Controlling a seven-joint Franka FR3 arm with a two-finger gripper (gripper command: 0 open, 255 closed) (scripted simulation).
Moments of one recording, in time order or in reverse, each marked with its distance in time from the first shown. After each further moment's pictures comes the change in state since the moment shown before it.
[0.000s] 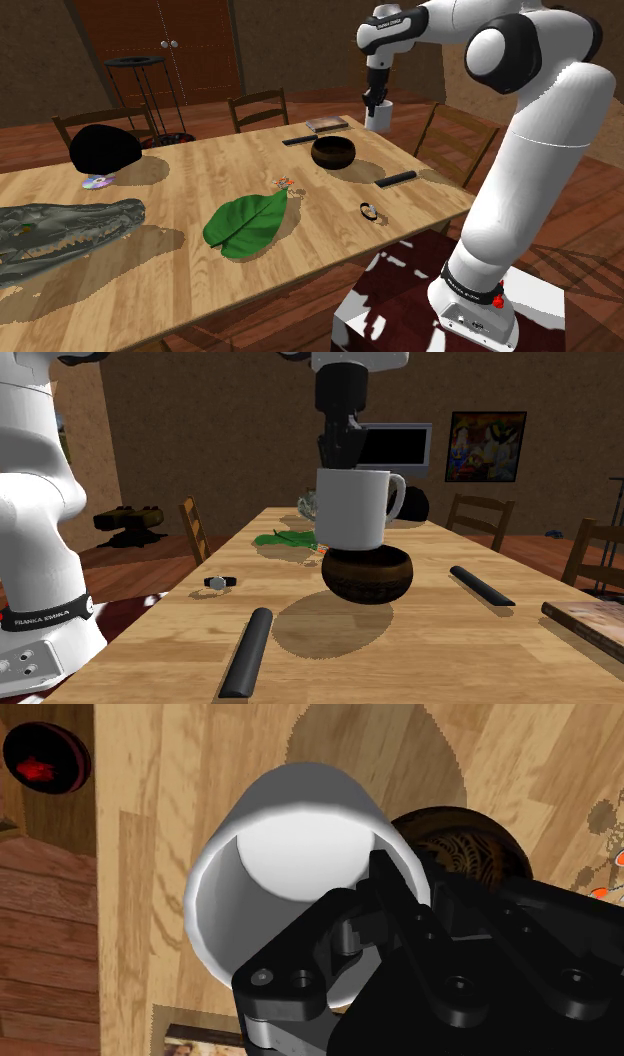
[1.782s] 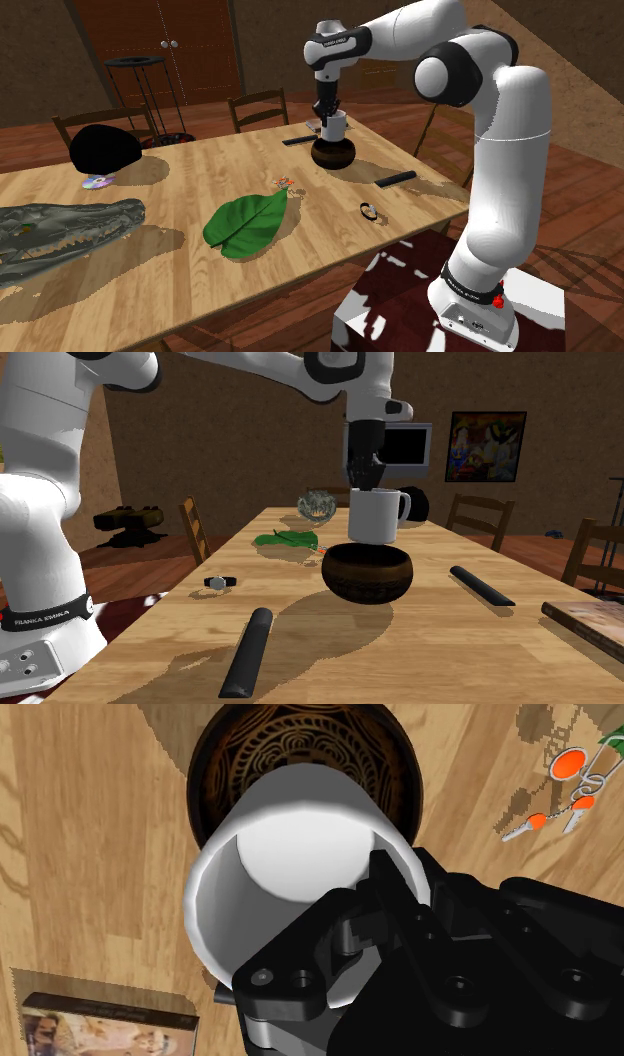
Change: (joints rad) arm 0.117 0.267 0.109 0.241 0.086 0.012 0.220
